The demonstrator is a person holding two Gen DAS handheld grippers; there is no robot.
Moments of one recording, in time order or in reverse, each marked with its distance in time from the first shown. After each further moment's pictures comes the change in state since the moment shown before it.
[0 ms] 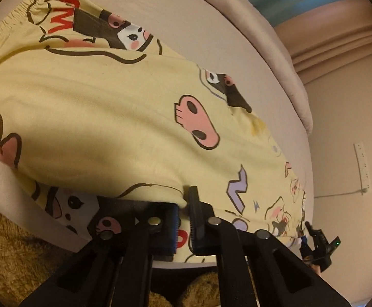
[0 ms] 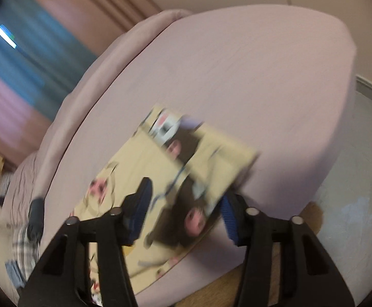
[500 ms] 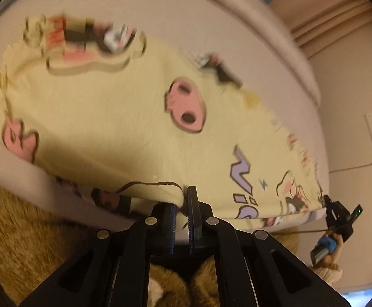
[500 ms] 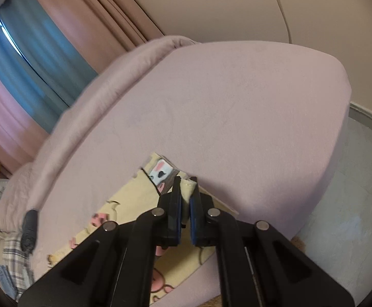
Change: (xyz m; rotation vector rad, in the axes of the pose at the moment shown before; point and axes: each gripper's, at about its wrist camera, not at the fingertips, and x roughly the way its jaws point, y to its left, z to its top) left arm 0.000 -0.022 -0.012 0.110 0.108 0.123; right arm -0.015 0.011 0.023 -0.078 -0.062 -0.088
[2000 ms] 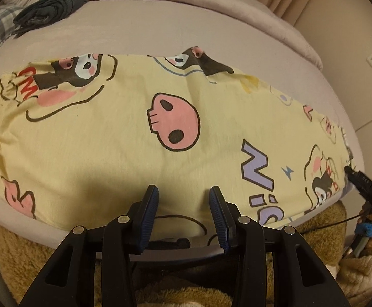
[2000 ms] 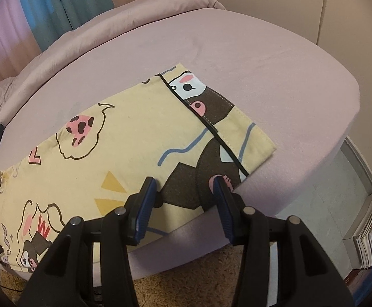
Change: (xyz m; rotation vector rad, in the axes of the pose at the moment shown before) left arm 0.022 -0.029 -0.003 0.307 -0.088 0.178; right arm 0.005 0.026 -0.065 -0.341 0.158 -0.095
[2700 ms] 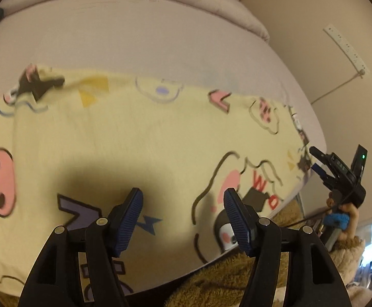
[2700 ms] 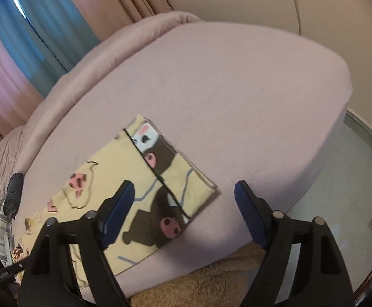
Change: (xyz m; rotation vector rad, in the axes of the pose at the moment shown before) left arm 0.052 -0.129 0.038 0.149 0.093 -0.265; right arm 0.007 -0.066 0.036 0.225 -0.035 0.126
